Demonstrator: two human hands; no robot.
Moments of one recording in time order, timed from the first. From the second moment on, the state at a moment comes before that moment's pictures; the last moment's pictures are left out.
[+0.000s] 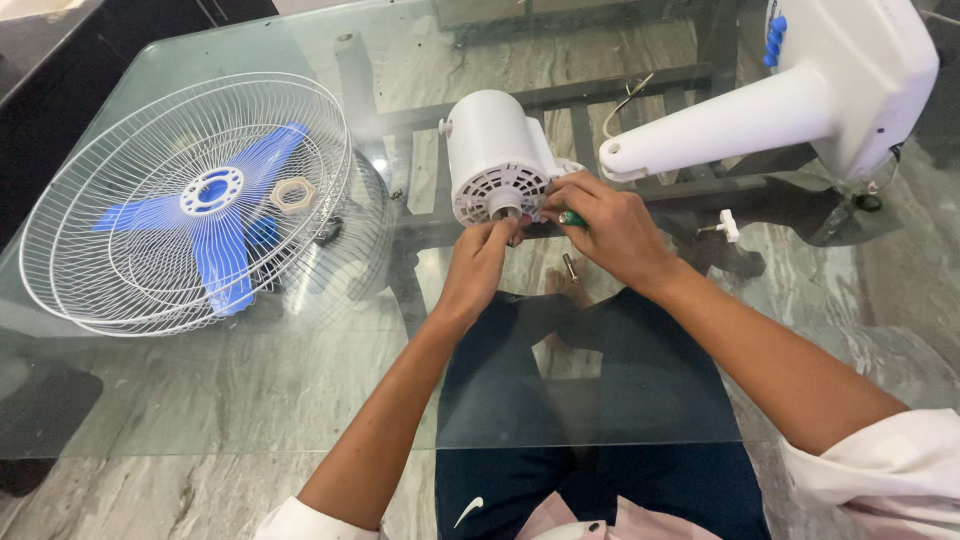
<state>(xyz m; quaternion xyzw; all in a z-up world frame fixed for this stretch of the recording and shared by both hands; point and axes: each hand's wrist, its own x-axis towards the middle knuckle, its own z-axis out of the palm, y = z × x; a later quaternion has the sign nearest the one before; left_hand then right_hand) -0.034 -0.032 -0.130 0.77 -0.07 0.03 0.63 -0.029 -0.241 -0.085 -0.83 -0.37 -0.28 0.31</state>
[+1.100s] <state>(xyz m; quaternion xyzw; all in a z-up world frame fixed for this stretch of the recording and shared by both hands) -0.030 -0.044 -0.142 0.74 -0.15 0.01 0.65 -0.022 -0.234 -0.100 -0.83 -0.31 -0.34 0.31</state>
